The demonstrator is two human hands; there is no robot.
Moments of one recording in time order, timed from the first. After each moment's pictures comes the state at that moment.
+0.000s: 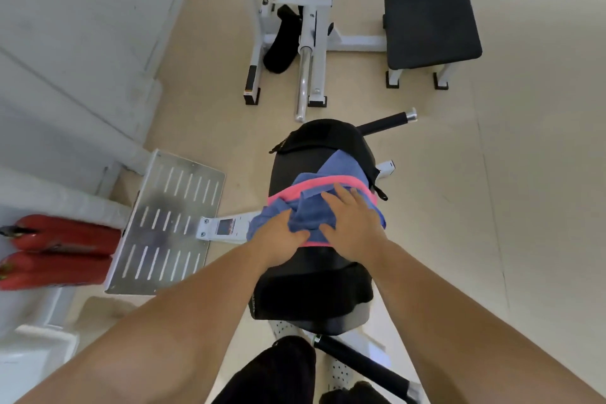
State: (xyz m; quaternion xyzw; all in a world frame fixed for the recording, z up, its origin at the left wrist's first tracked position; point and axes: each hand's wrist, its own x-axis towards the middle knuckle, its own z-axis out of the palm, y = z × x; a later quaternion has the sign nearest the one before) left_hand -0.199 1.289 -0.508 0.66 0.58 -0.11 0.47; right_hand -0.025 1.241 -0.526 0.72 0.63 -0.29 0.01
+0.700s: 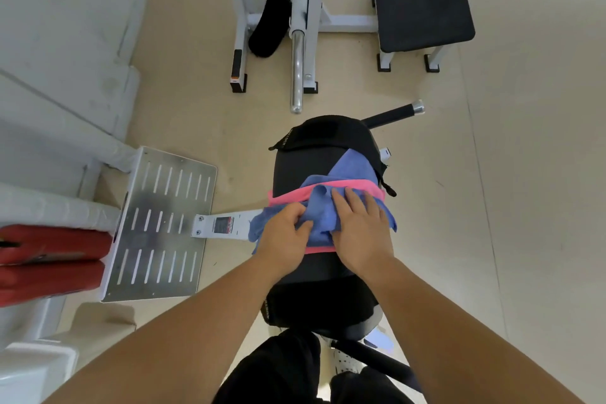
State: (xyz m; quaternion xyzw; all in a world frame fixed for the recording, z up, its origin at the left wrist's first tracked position) left_hand -0.216 1.309 -0.513 0.67 0.55 0.04 0.49; right_hand -0.061 1.248 -0.535 0.78 0.58 -0.22 0.02
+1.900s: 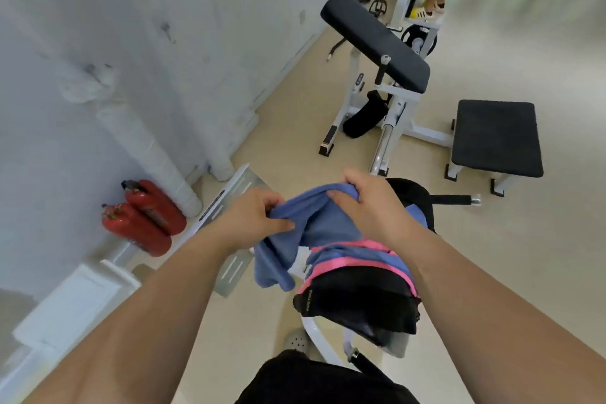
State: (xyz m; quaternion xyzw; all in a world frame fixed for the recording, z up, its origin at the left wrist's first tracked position) left_hand -0.417 1.242 -0.312 0.67 0.57 0.19 0.44; right_hand -0.179 1.242 -0.293 0.56 0.72 -0.32 -0.27
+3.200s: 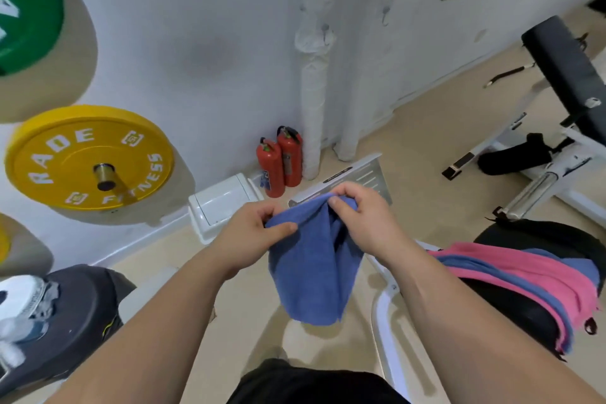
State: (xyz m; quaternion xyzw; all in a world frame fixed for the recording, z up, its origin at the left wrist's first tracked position) left_hand -0.666 0.963 -0.310 0.43 0.71 0.39 0.41; right_hand -0.481 1.085 -0.301 0.42 0.75 -0.48 -0.19
